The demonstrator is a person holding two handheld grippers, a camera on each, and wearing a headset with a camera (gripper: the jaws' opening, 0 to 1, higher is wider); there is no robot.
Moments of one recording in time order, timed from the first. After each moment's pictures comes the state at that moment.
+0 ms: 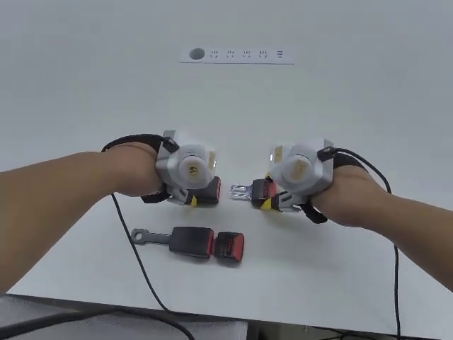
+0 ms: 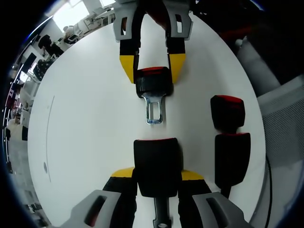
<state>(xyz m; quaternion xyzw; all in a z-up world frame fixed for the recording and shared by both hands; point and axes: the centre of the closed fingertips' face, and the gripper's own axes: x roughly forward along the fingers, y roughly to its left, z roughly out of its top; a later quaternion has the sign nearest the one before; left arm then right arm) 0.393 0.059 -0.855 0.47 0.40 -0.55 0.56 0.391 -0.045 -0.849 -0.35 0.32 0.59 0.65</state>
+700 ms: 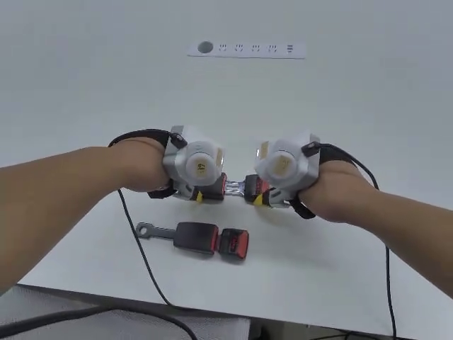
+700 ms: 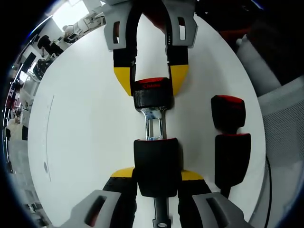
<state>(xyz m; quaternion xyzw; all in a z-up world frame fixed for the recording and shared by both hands) 0.394 0.060 -0.855 0.48 0.41 -0.54 0.56 0.394 -0.027 -0.849 -0.36 0.33 0.59 0.64</state>
